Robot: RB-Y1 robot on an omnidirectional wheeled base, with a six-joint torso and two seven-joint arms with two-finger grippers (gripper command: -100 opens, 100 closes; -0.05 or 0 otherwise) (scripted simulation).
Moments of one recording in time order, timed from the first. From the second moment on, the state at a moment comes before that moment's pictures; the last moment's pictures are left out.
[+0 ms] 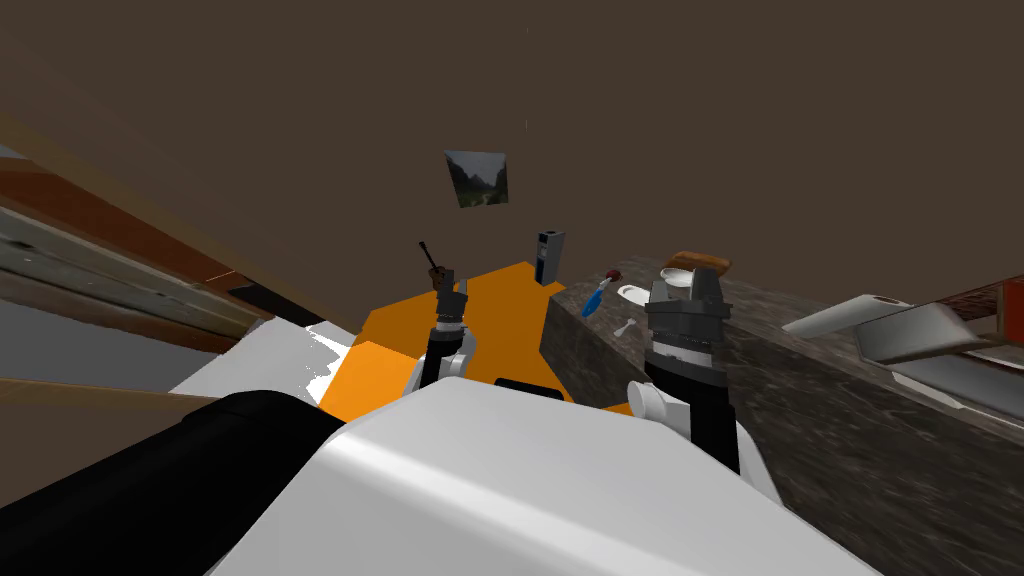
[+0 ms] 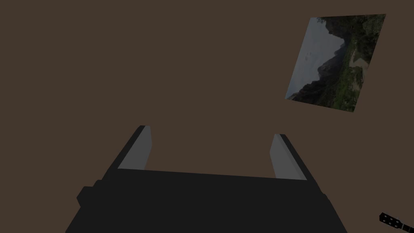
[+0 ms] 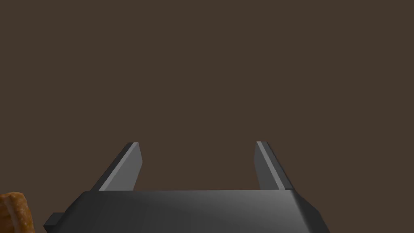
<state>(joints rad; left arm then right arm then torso) 0.50 0.02 -0.03 -2.25 -0.12 -0.48 0.01 0.48 -0.01 -0.07 -2.33 0.07 -0.40 -0.09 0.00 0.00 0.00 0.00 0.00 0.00</state>
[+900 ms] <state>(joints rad) 0.50 0.02 -0.03 -2.25 -0.12 -0.48 0.01 0.55 -0.26 -0.08 -2.30 0.26 -0.41 -0.09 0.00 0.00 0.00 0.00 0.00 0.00</state>
